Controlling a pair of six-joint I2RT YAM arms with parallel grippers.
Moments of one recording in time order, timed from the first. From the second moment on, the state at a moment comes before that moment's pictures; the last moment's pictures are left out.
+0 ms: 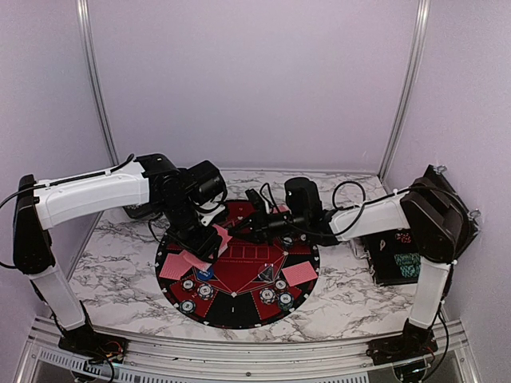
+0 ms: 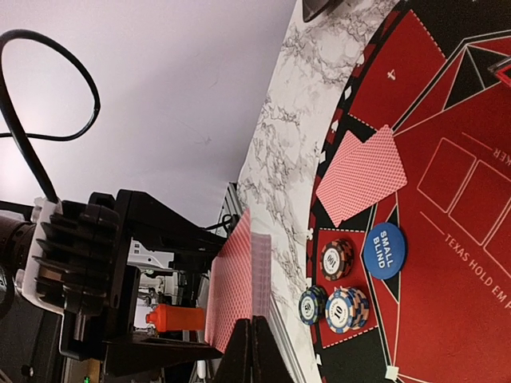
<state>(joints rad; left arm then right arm) -0.91 1.72 1.52 -1.16 0.03 -0.29 0.78 1.91 1.10 0.49 -0.79 1.05</state>
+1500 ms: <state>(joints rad) -0.91 1.72 1.52 -1.17 0.03 -0.29 0.36 1.90 1.04 0.58 -0.89 1.07</state>
